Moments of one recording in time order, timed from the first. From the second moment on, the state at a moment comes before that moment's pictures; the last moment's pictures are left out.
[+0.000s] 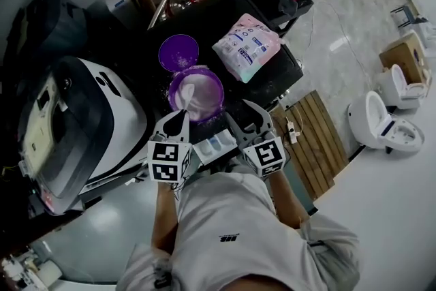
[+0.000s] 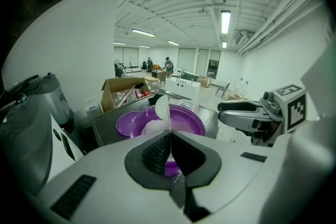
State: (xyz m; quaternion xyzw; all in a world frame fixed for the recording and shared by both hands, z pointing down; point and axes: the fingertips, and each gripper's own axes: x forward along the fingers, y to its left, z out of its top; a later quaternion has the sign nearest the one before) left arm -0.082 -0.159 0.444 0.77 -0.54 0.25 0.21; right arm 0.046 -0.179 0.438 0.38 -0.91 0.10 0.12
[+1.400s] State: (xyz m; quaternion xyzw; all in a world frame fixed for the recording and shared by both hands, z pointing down) left arm -0.098 -0.214 0.501 0.74 -0.45 0.41 0.29; right arm 0.020 -0.230 0.438 0.42 -0.89 0.09 0.15
